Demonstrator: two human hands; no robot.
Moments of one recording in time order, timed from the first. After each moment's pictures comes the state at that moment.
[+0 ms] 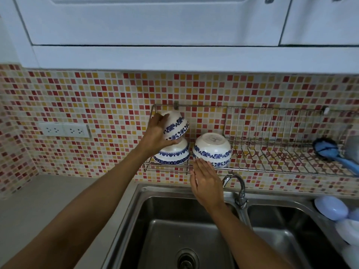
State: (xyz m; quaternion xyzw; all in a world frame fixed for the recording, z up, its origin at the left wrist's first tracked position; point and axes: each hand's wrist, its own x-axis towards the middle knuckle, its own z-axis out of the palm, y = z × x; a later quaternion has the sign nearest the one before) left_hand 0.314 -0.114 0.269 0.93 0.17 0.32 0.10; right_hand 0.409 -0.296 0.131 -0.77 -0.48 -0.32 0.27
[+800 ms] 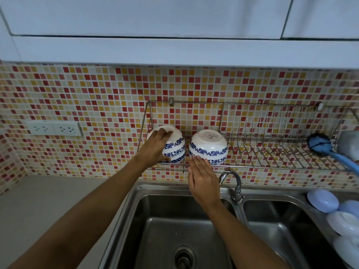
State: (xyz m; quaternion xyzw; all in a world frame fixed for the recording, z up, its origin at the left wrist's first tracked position) left_hand 0.324 -0.105 0.221 0.97 0.13 0.21 -0.02; right_hand 0.411 -0.292 0.124 -0.76 -0.47 -0.33 0.29
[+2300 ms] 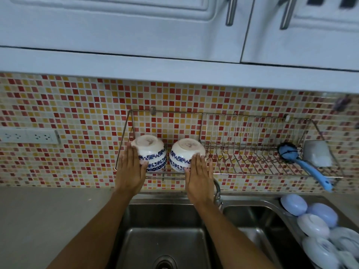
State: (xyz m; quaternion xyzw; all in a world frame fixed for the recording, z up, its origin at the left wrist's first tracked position) left_hand 0.309 -0.130 0.155 0.90 0.29 0.31 0.07; right_hand 0.445 -0.323 0.153 -0.89 -0.38 -0.19 0.20
